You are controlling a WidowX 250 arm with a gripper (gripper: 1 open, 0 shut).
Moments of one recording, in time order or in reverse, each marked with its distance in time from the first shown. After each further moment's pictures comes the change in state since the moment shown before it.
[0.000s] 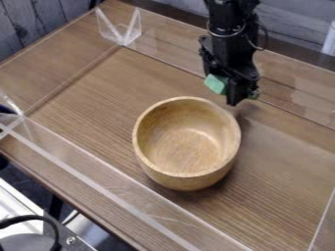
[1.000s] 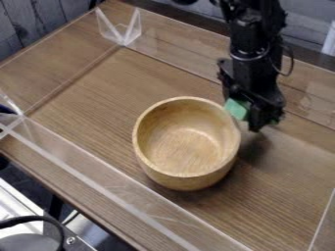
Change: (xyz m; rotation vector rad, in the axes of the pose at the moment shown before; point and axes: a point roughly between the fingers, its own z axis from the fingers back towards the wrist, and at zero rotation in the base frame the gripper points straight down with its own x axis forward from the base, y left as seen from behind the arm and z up) arm -0.004 -0.056 -0.003 -0.082 -0.006 -0.008
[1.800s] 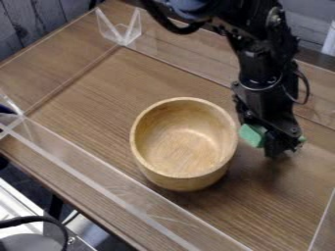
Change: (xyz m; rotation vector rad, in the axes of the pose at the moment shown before) arm -0.007 -0.030 -0.004 -0.044 -0.081 -0.073
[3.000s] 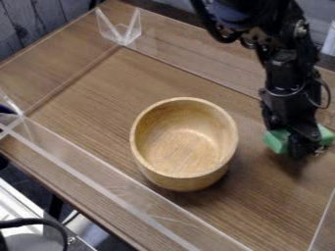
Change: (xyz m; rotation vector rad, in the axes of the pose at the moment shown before) arm 0.026 0.000 -0.036 -0.053 0.030 -0.065
